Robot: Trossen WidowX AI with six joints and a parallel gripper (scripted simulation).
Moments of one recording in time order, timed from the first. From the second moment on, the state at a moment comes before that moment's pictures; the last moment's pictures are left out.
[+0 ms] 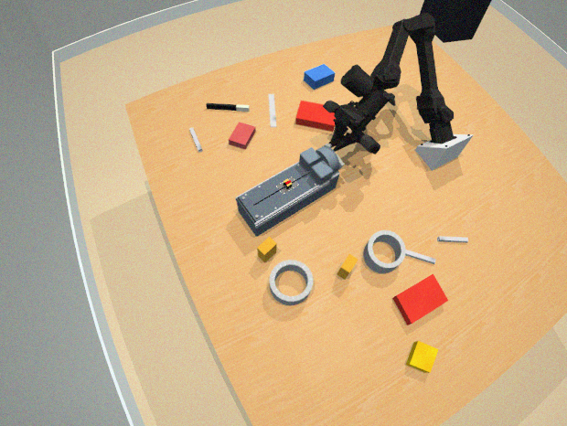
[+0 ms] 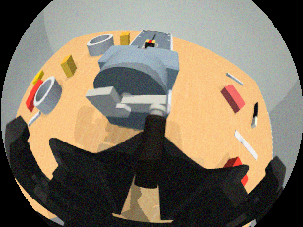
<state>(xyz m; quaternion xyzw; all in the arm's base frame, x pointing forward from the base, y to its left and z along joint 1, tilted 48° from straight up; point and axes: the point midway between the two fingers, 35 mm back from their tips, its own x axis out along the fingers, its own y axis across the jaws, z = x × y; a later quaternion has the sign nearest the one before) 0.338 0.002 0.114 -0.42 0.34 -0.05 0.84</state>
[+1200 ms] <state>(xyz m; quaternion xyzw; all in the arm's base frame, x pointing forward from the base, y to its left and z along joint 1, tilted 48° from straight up) 0.336 0.028 0.132 -0.42 0.34 -0.04 0.84</state>
